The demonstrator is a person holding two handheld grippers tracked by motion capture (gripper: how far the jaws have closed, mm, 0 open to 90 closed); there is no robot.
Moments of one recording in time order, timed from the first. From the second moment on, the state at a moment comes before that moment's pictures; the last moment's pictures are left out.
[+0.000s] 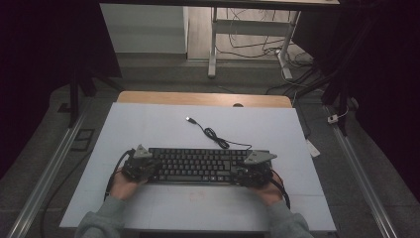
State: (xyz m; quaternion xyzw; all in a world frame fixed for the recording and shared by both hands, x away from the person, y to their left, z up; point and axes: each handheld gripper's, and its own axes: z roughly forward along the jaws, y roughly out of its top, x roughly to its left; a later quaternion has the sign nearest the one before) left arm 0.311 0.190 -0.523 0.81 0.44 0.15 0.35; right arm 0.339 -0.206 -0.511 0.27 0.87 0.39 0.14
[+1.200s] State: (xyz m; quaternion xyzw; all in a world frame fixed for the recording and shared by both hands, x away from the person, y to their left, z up) left arm 0.308 0.185 -0.520 0.82 0.43 0.15 0.35; right arm 0.339 -0.204 -0.513 0.27 0.87 0.39 0.14
